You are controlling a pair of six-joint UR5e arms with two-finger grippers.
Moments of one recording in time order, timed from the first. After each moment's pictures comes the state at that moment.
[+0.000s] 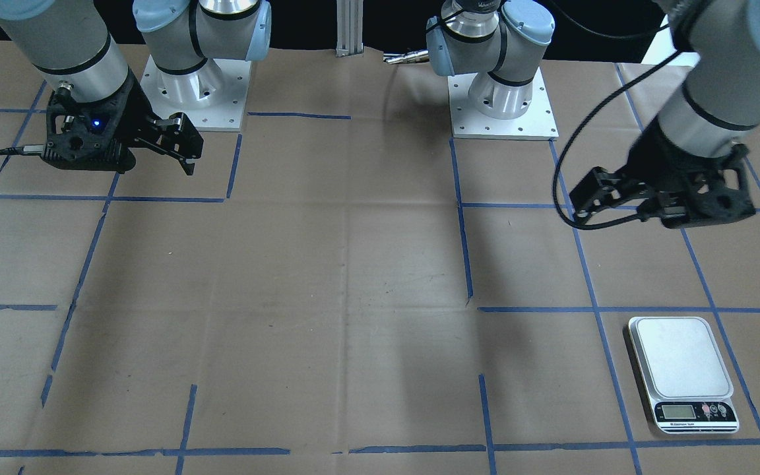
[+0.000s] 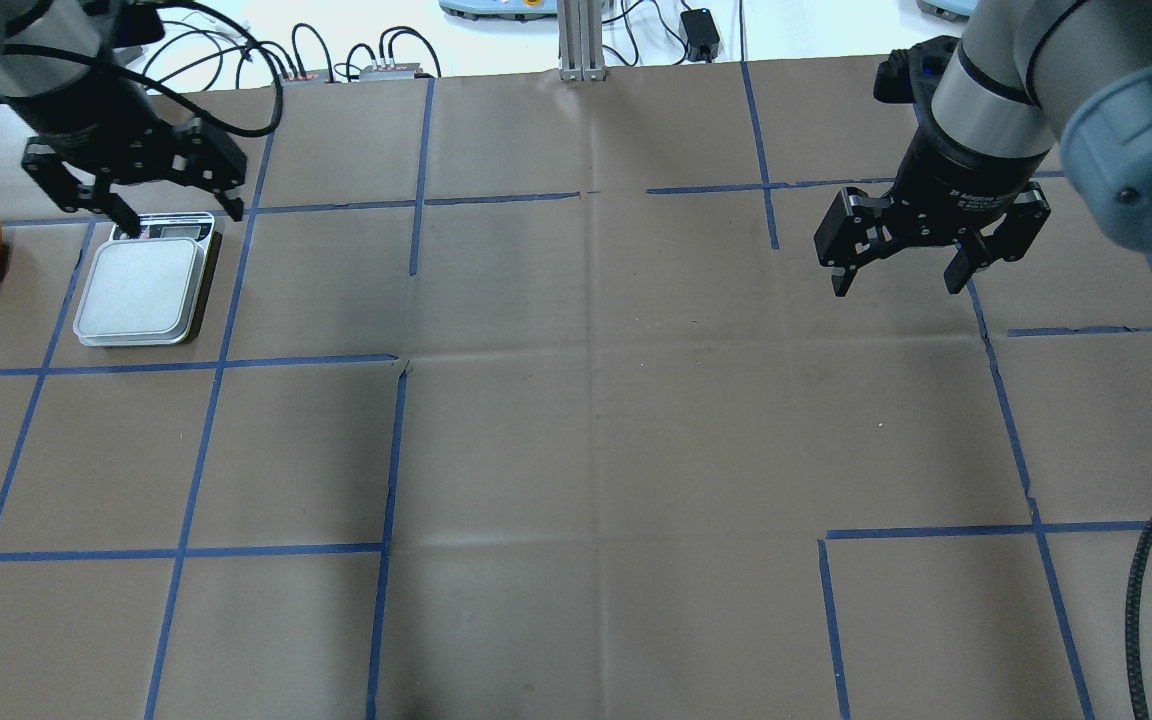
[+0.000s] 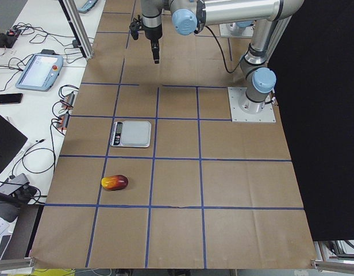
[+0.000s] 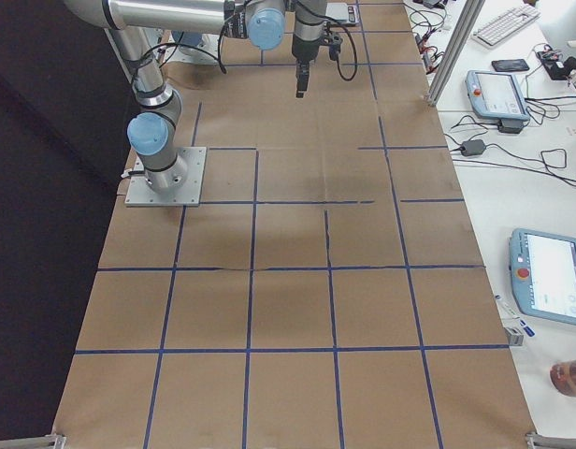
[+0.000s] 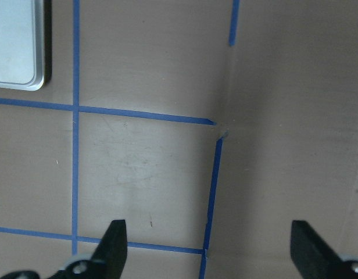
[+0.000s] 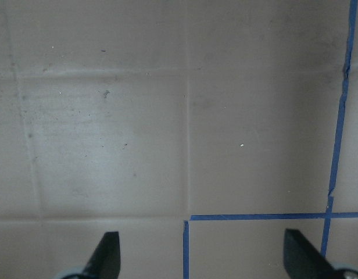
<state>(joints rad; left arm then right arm) -1.30 -1.69 -1.49 -1.55 1.57 0.15 1.53 -1.60 1.68 -1.57 -1.56 -0.02</state>
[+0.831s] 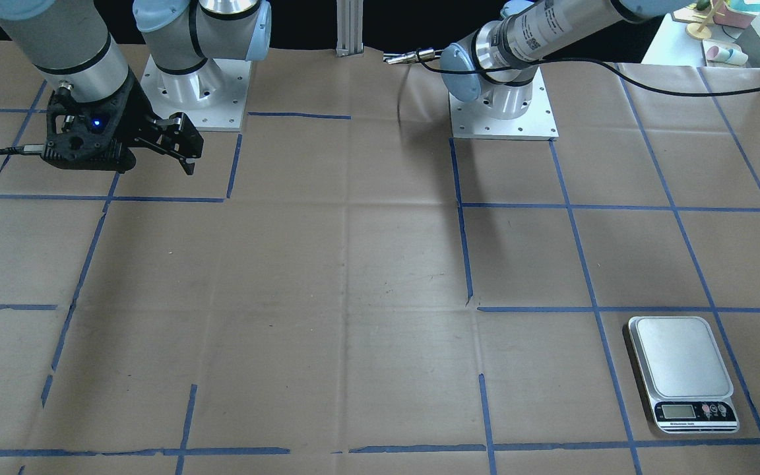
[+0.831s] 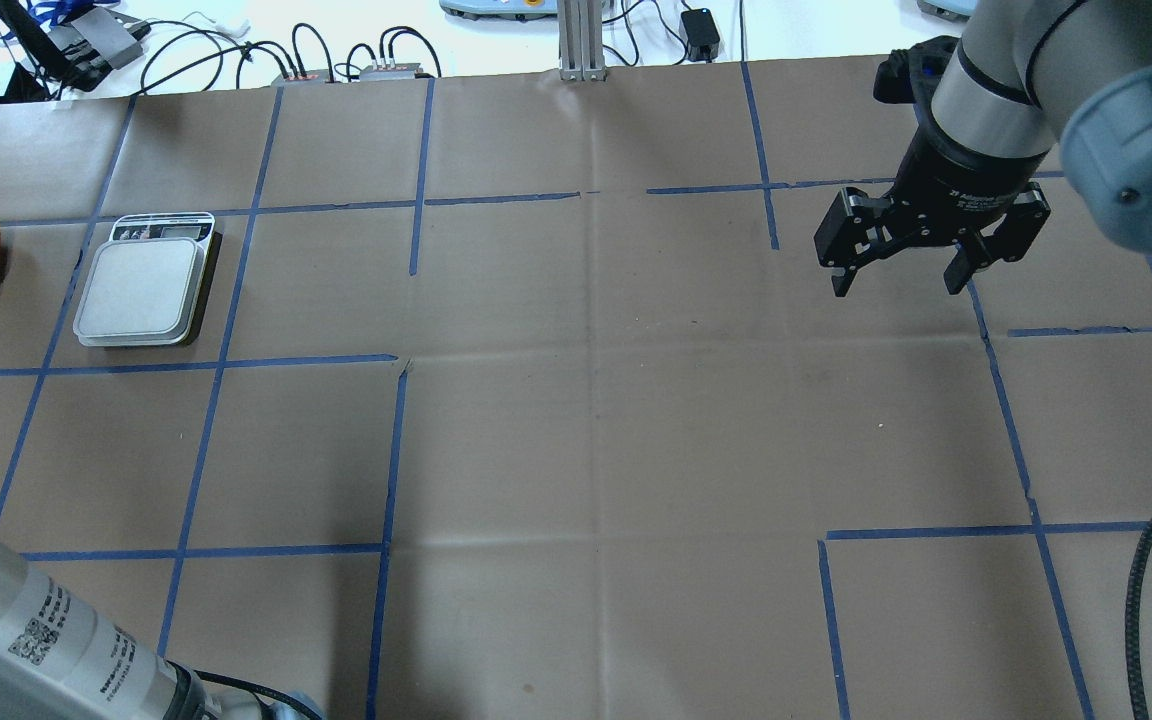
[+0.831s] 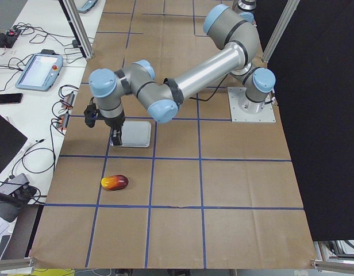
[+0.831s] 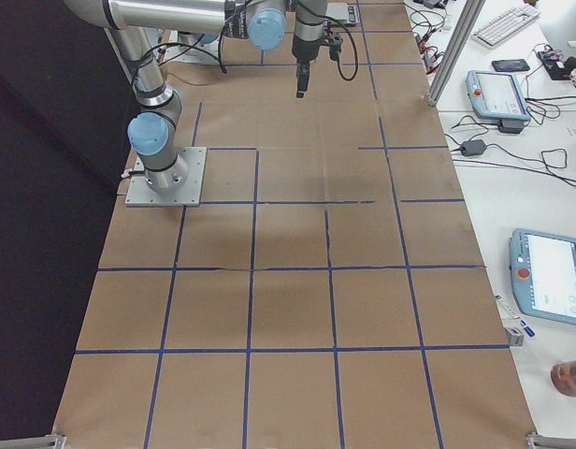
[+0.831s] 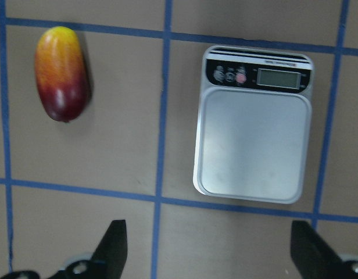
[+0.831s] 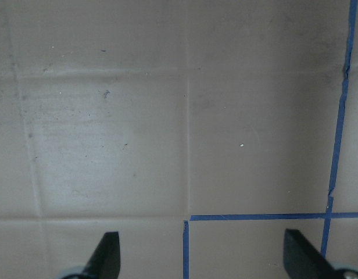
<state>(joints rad) -0.89 -2.28 -0.87 -1.50 1.57 0.57 1.53 -1.60 1.68 -1.57 -1.56 -0.02</state>
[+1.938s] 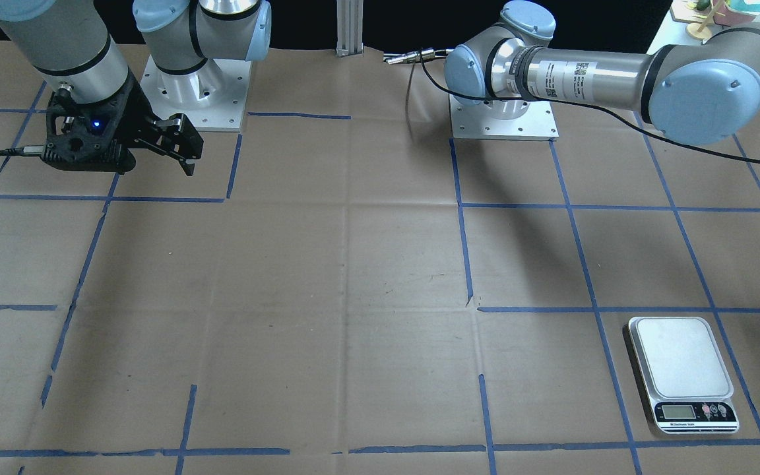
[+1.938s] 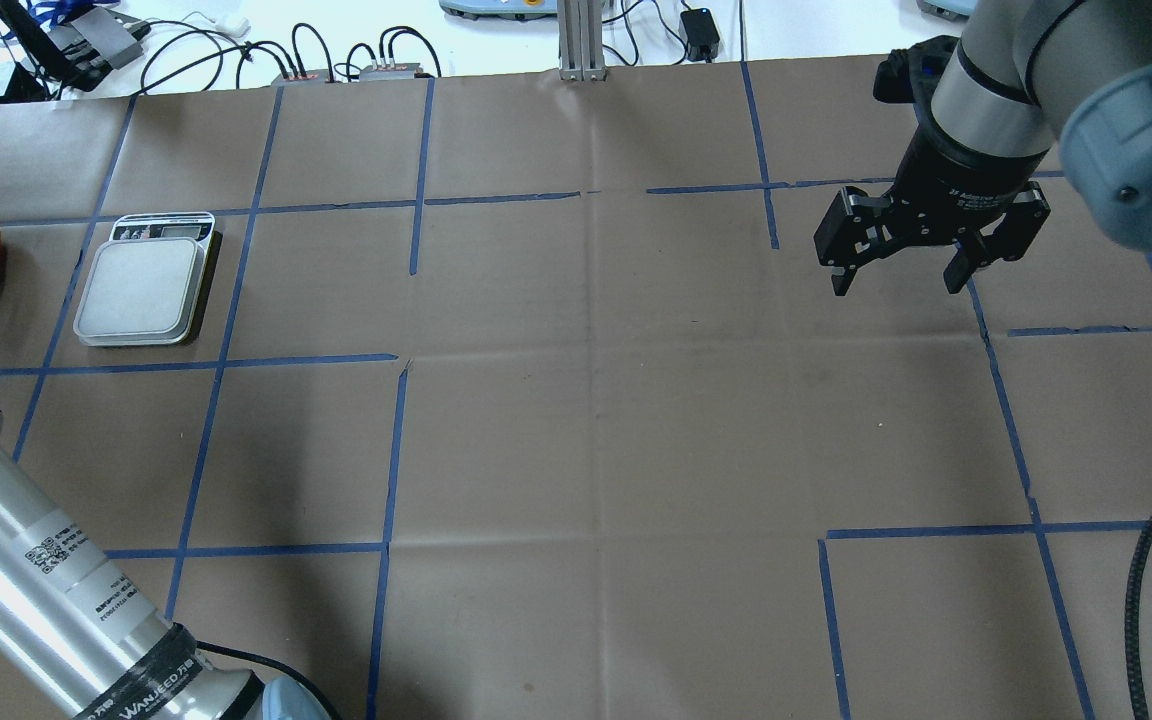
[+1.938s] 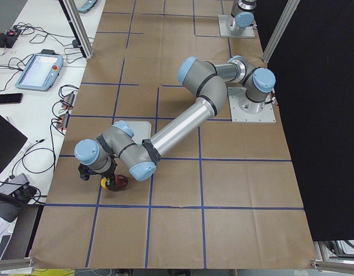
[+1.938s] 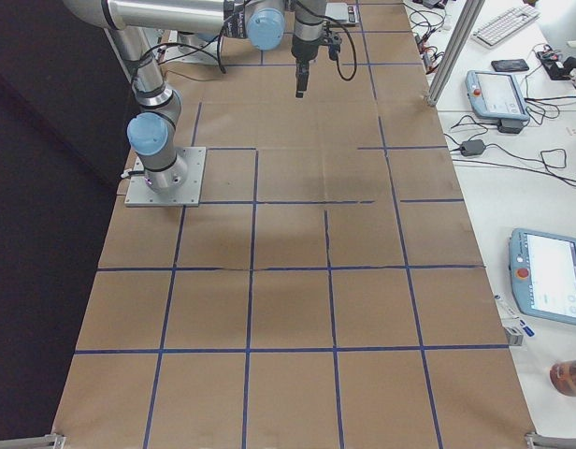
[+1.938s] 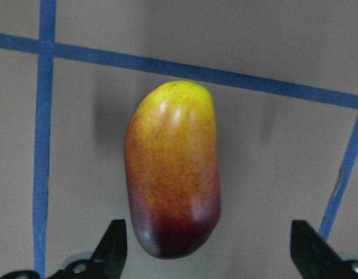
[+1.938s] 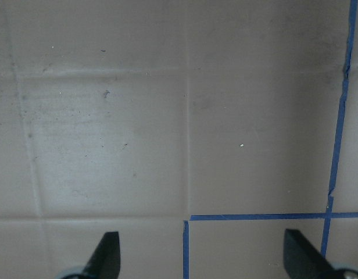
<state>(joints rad) -0.83 -2.65 -0.56 -1.60 1.58 0.54 1.53 -1.60 1.68 -1.57 -1.56 -0.02</state>
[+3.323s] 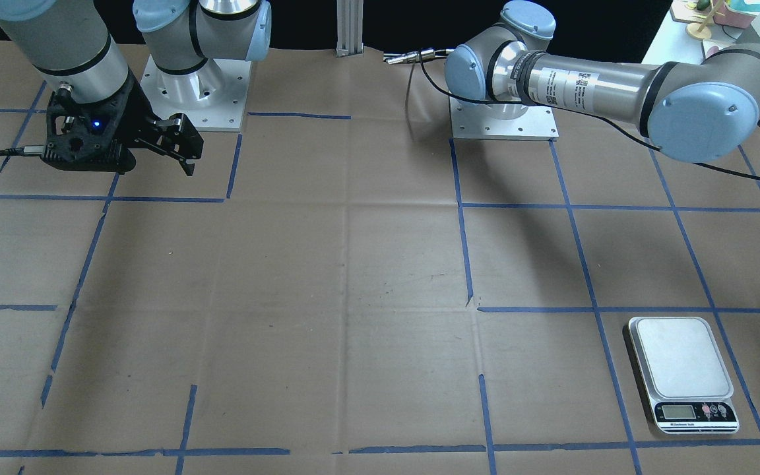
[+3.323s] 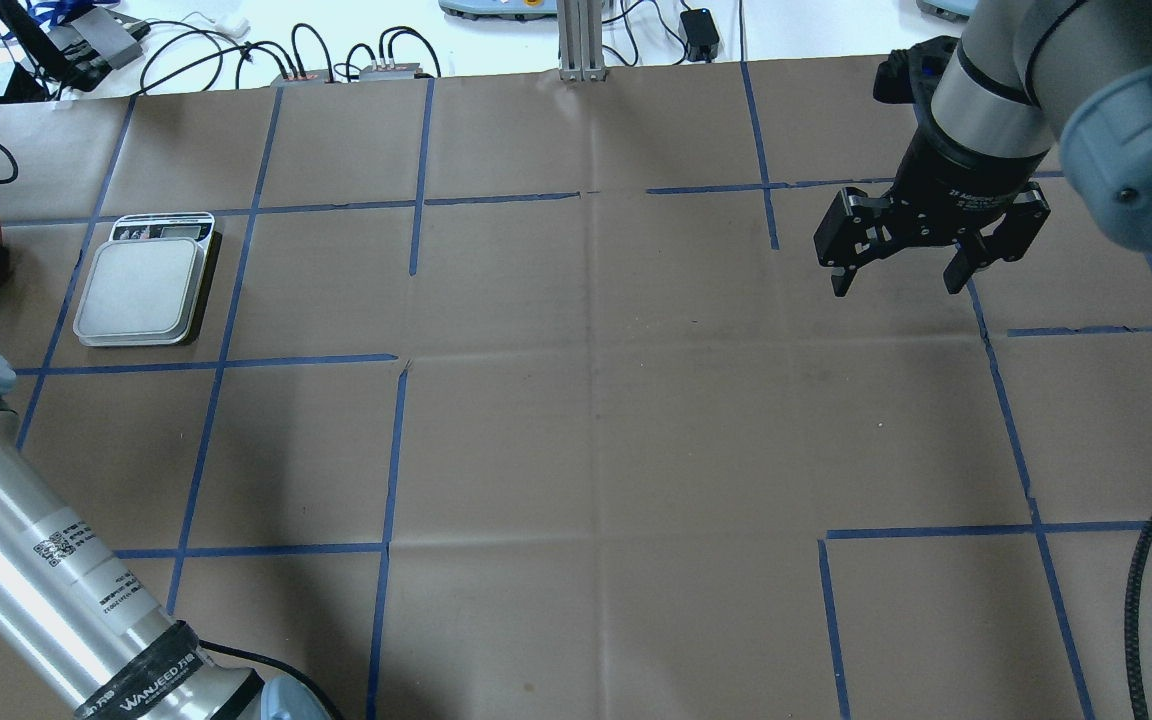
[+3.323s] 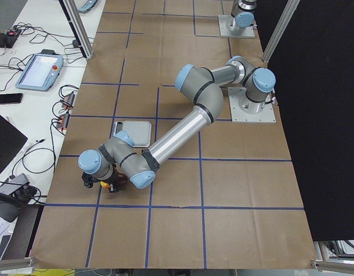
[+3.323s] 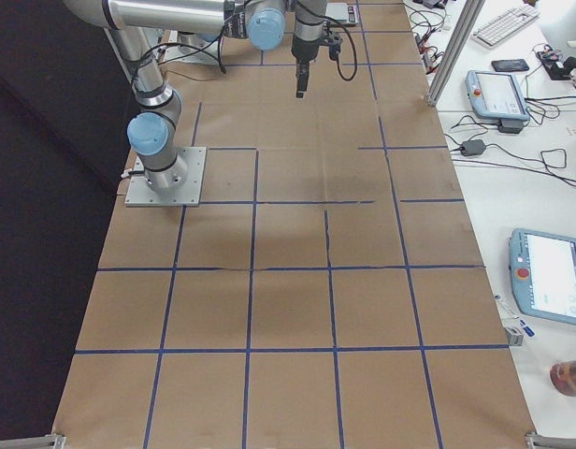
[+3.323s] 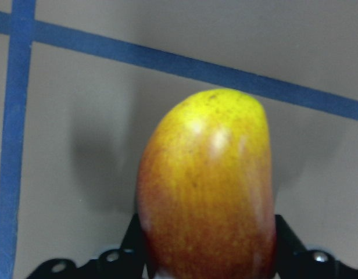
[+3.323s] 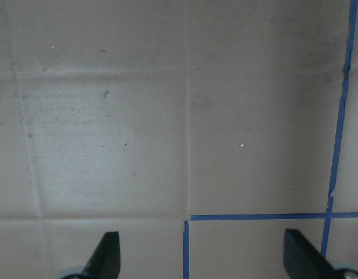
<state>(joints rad) -0.83 -2.70 -0.54 -1.56 1.57 0.50 1.53 -1.60 1.68 -1.57 -1.56 -0.02</state>
